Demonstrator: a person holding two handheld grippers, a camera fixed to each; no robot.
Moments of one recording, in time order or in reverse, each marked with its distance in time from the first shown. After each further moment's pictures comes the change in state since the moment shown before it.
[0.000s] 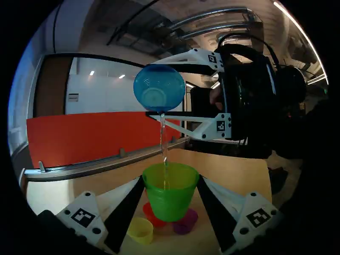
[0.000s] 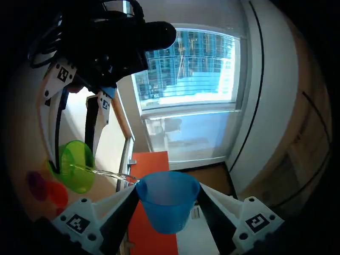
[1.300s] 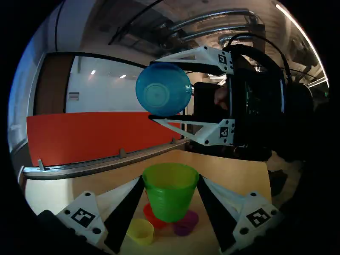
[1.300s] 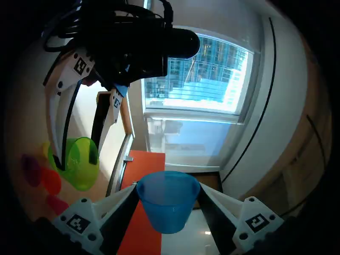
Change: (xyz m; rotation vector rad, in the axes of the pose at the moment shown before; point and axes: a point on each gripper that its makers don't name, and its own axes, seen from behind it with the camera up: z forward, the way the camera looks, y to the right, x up) left arm 0.001 -0.003 0.001 -0.001 0.008 -0.016; right arm 0.023 -0.009 0.003 -0.003 0.011 -0.142
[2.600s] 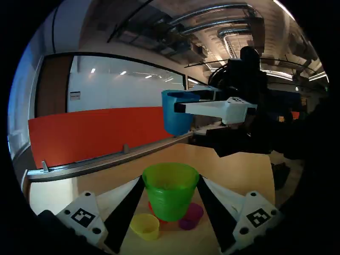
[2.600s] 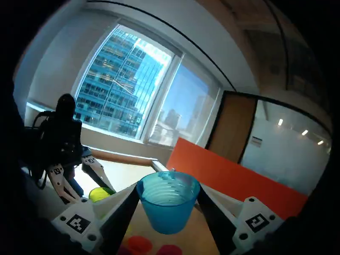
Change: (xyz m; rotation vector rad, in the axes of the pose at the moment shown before) left arm -0.010 -0.008 -0.005 0.022 -0.052 0.033; right arm -0.022 -0.033 -0.066 0.064 -0.001 1.252
